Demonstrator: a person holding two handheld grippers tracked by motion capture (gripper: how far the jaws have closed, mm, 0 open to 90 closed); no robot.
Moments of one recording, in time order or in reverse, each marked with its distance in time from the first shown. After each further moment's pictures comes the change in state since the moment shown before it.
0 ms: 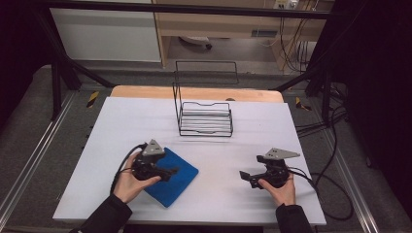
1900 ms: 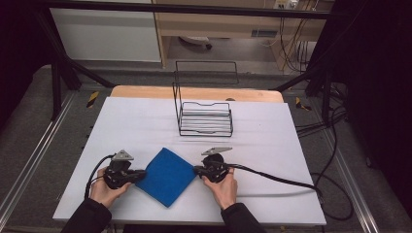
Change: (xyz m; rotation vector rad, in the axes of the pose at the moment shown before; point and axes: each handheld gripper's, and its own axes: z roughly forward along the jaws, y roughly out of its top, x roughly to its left) left arm 0.045 -0.071 -0.023 0.134 0.003 -0.210; right arm 0.104 0.044 0.119 0.182 0.043 0.117
